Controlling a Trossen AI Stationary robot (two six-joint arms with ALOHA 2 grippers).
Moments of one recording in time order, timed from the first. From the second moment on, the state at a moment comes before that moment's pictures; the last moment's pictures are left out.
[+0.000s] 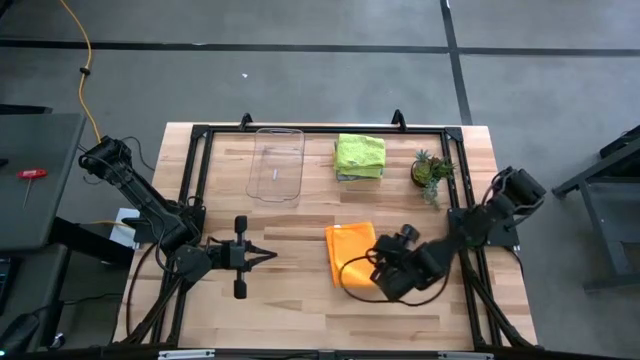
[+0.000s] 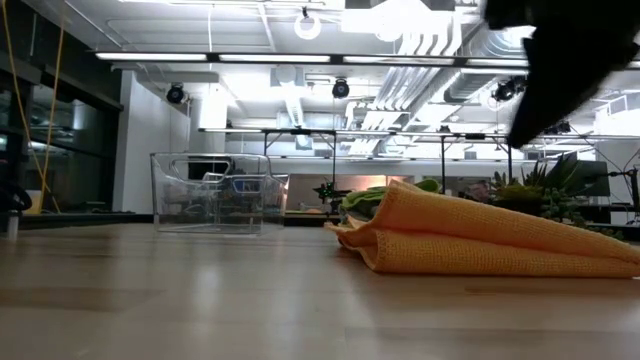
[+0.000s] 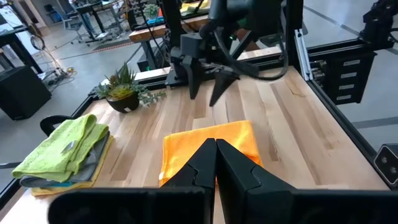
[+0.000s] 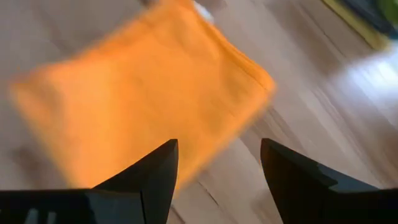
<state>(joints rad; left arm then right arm) -0.66 1.15 0.71 0.06 -0.85 -0.07 0.61 1.64 1.11 -0.88 0.59 1.13</state>
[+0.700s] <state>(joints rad) -0.66 1.15 0.71 0.07 -0.85 -0.05 0.75 1.58 0.89 -0.73 0.41 1.60</state>
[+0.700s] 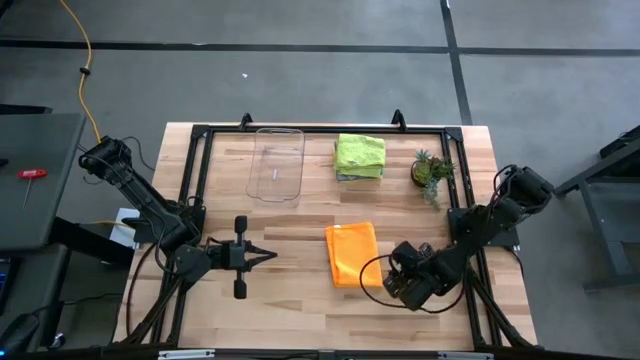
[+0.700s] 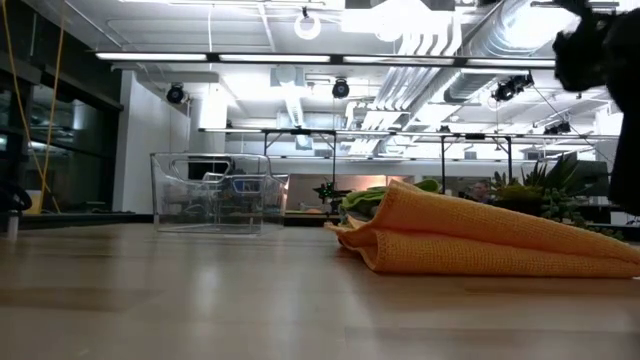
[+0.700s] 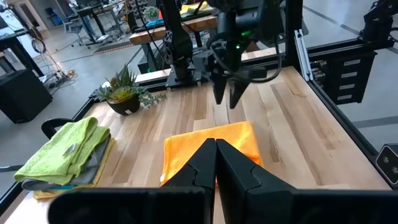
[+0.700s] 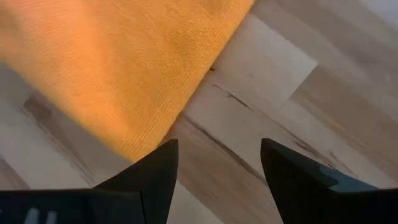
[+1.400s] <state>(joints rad) -0.66 1.15 0.71 0.07 -0.85 -0.05 0.44 1.58 0.87 -0.56 0.24 1.43</state>
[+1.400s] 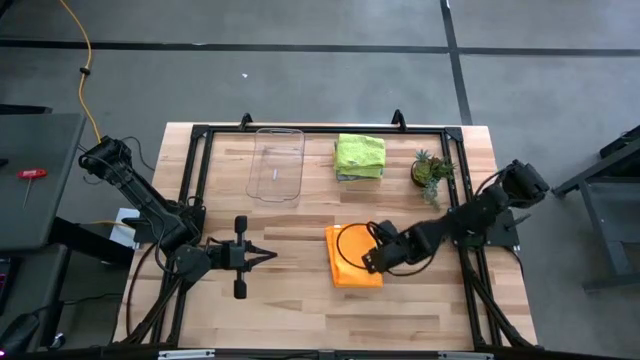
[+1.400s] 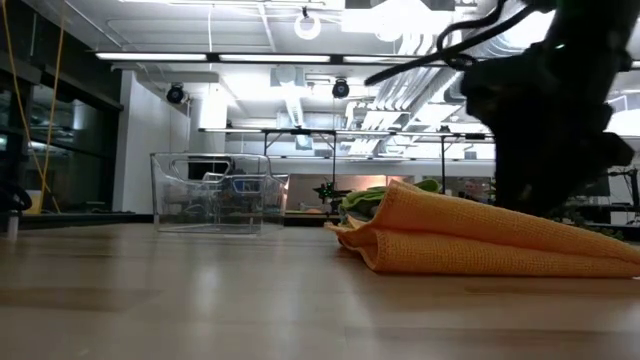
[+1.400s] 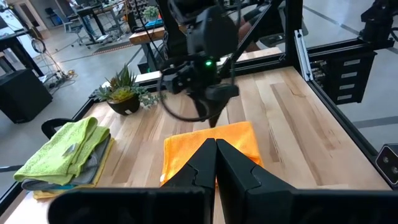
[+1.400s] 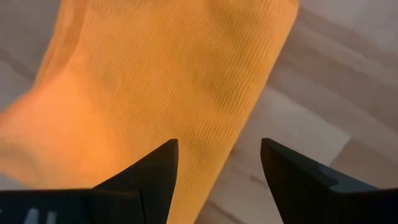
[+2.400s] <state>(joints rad) -0.66 1.15 0.71 0.07 -0.85 -0.08 0.37 1.70 0.87 -0.46 0.10 1.48</state>
